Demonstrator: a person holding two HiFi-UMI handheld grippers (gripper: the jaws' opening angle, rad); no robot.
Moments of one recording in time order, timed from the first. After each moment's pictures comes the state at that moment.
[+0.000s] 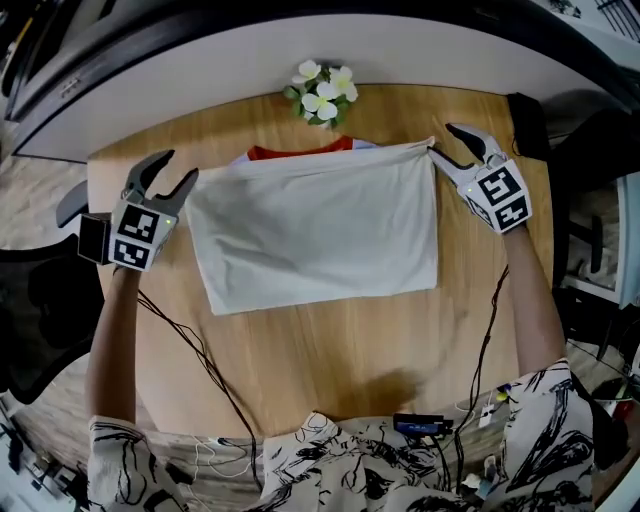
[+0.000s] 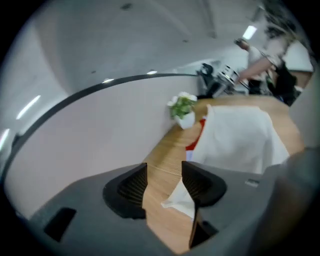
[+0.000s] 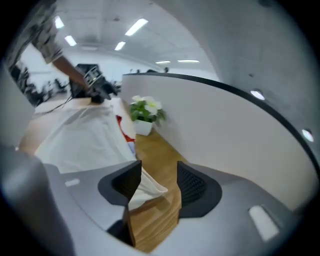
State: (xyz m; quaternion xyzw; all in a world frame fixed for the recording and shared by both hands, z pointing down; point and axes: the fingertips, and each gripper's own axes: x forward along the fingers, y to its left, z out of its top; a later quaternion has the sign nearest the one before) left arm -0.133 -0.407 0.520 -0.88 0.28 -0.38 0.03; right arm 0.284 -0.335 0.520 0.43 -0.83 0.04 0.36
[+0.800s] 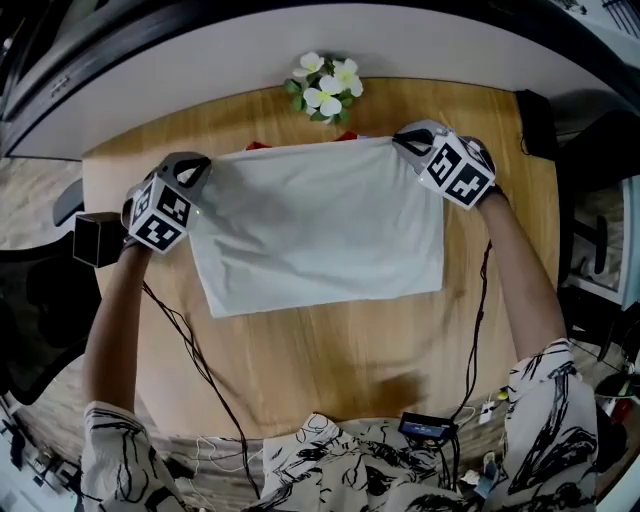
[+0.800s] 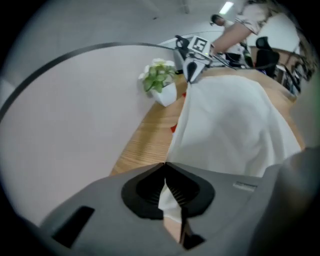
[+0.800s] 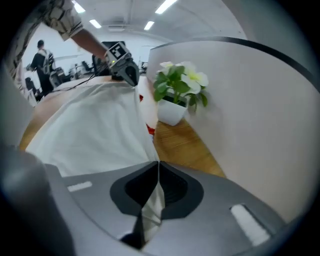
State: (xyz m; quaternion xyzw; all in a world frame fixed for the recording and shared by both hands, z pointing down) left arm -0.108 -0.403 0.593 -0.84 0.17 -0.50 0.08; right arm 0.212 -0.355 0.592 0.27 -0.83 0.03 0.49
